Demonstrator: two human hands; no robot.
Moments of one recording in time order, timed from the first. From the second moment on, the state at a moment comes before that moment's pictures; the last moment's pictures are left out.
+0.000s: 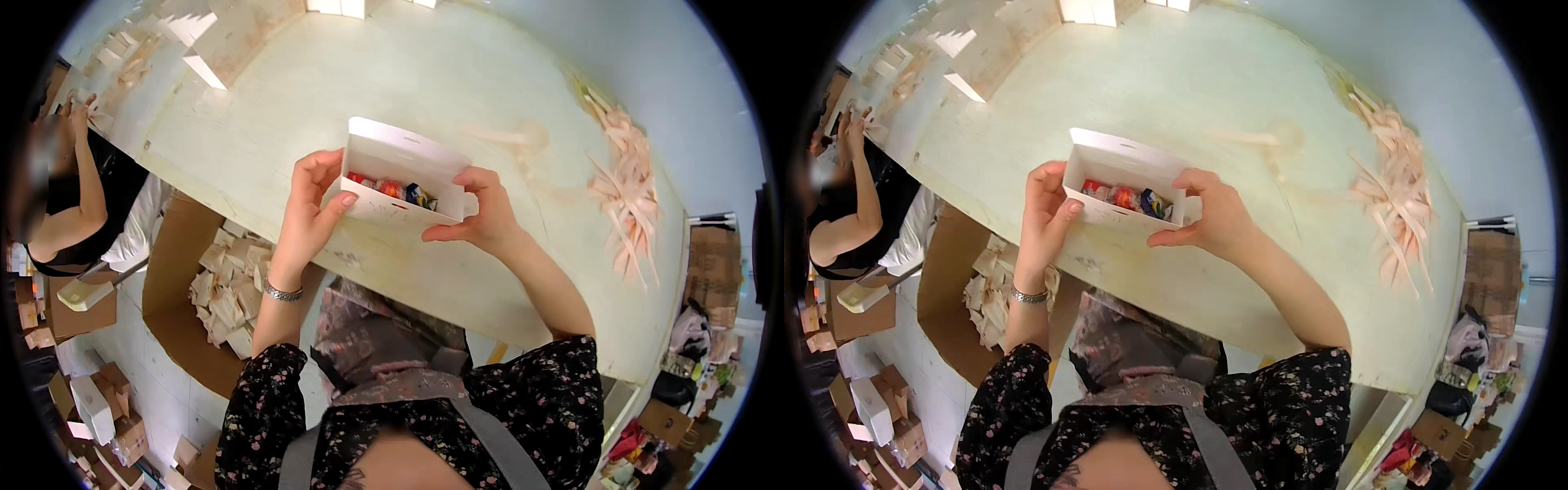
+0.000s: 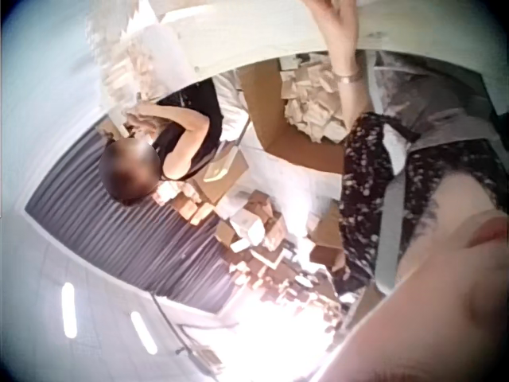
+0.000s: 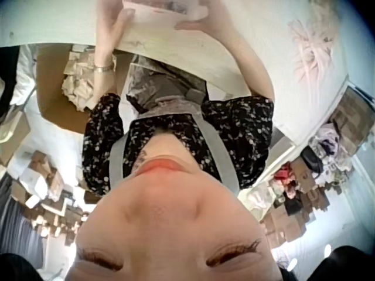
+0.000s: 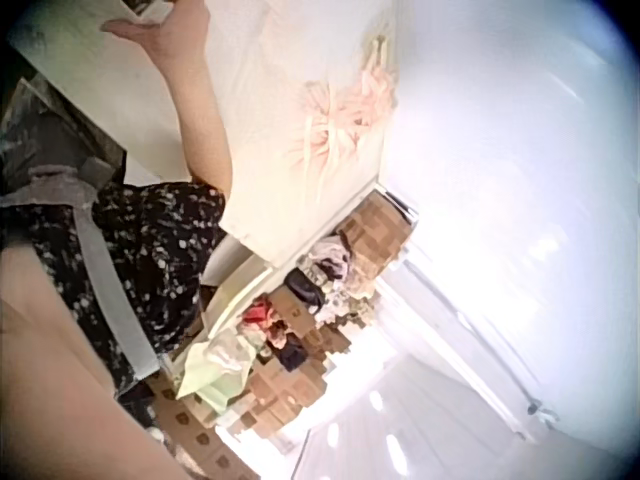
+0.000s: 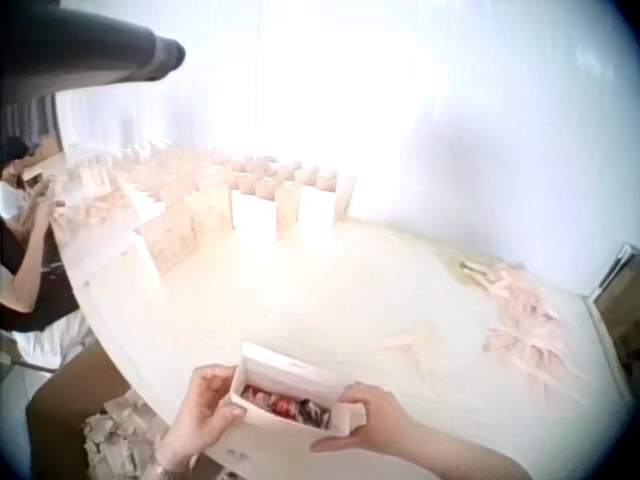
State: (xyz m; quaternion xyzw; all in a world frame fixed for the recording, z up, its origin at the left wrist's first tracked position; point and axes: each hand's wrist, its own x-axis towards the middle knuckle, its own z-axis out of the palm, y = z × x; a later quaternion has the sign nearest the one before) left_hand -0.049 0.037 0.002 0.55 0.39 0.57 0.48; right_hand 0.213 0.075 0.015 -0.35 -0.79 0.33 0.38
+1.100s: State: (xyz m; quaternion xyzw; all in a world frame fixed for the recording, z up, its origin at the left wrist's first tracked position) left_hand 0.004 0.008 -0.007 0.56 0.42 0.62 0.35; right_hand 0.215 0.027 0.012 -0.34 -0.61 0.56 0.45
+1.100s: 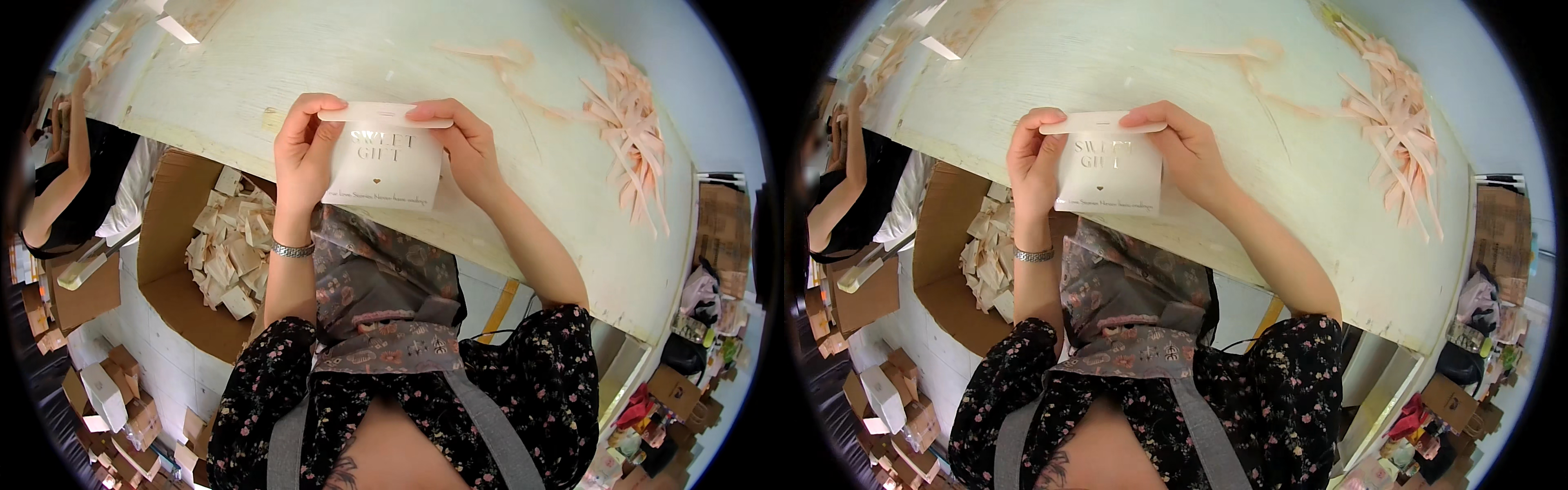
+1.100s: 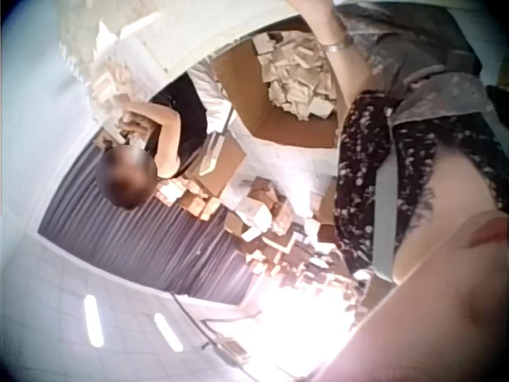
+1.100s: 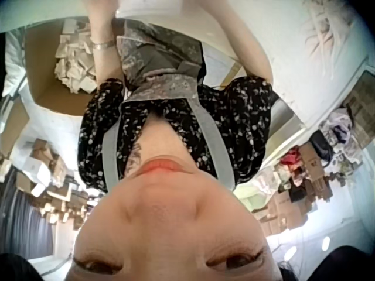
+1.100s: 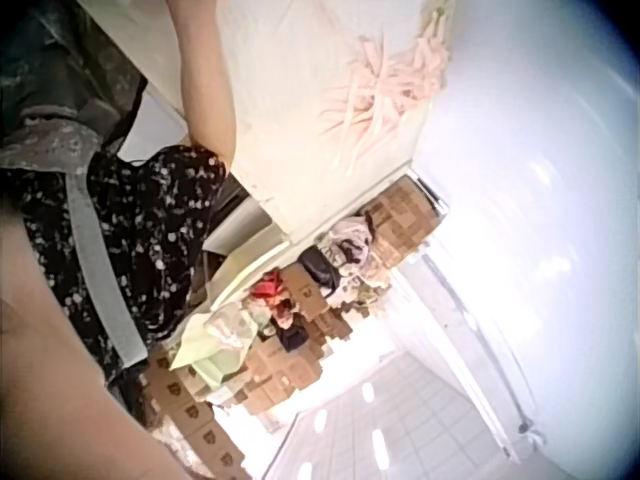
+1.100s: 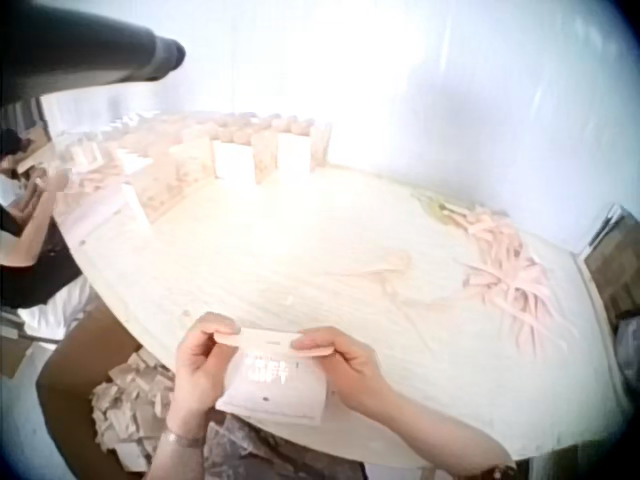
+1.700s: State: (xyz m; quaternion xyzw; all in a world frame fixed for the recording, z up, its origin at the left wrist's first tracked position) left_hand 0.016 -0.055 0.043 0.71 0.51 0.45 0.20; right_hand 0.258 0.190 -0.018 -0.49 -0.81 -0.05 0.34
